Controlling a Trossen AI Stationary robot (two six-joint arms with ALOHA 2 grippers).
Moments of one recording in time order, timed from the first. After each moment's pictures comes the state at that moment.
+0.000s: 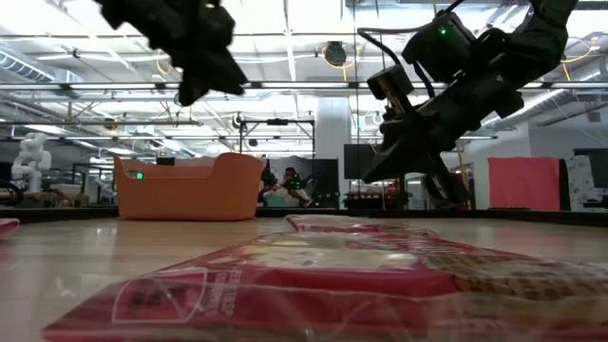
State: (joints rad) left arm 0.16 1.21 0.86 -0.29 0.16 -0.44; right arm -0.05 1.54 0.52 0.41 -0.15 1.25
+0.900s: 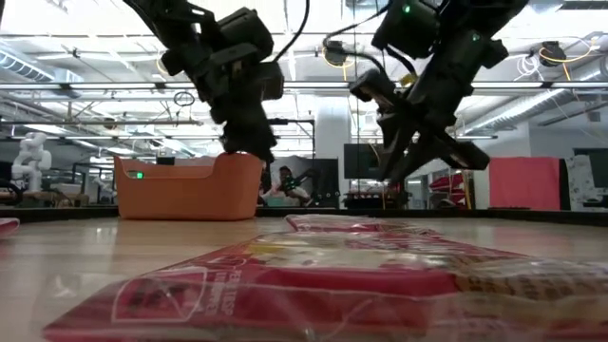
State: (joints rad) left arm 0.21 1.62 1.01 -0.29 0.40 -0.16; right arm -0.01 1.53 0.81 -0.27 -0.03 1.34
